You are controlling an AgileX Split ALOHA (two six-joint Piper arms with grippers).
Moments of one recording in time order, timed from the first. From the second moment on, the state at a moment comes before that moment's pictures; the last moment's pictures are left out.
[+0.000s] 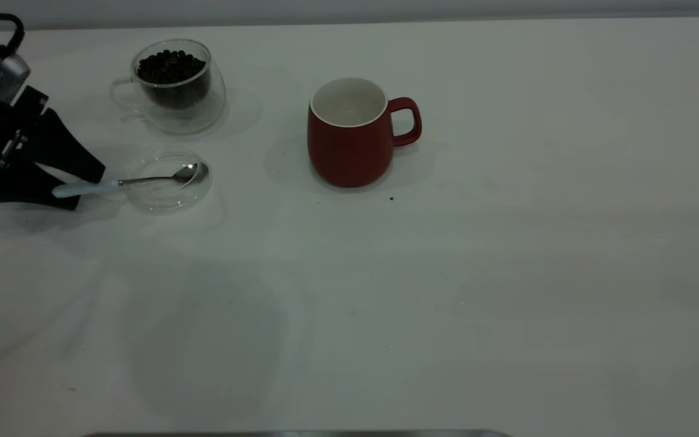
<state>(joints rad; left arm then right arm) 0.31 2.50 -1.40 -0.90 0.88 0.93 -0.03 -0.02 -0.47 0.04 1.13 -0.08</state>
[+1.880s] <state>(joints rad) 0.32 2.42 -1.40 -0.80 1.02 0.84 -0.03 -0.02 -0.47 0.04 1.13 -0.08</state>
